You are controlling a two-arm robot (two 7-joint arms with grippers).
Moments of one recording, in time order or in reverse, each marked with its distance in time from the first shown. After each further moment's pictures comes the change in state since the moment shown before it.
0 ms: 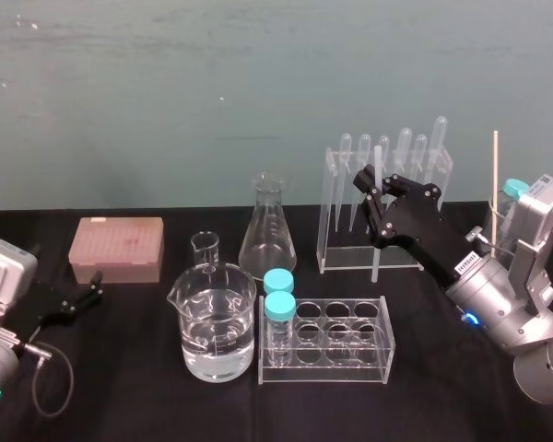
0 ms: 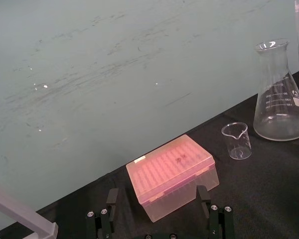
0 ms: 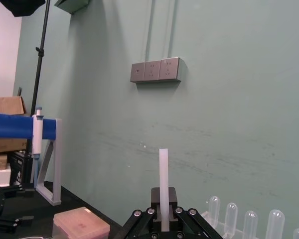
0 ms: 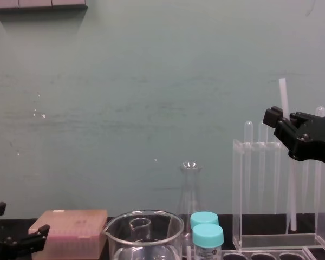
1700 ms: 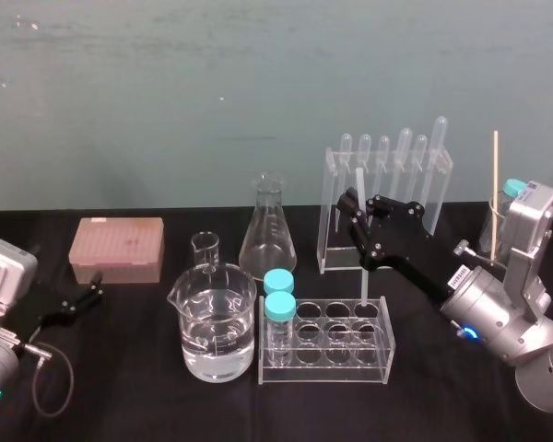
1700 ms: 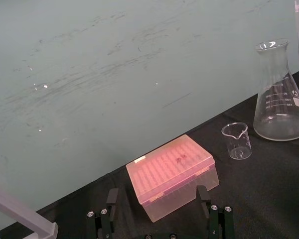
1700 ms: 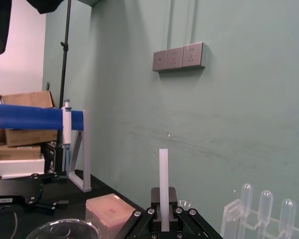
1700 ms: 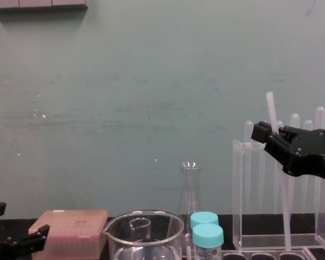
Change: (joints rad) left arm 0.000 0.000 0.000 0.000 0.000 0.000 0.000; right arm -0.019 0.007 0.001 -0.023 0.032 0.077 0.103
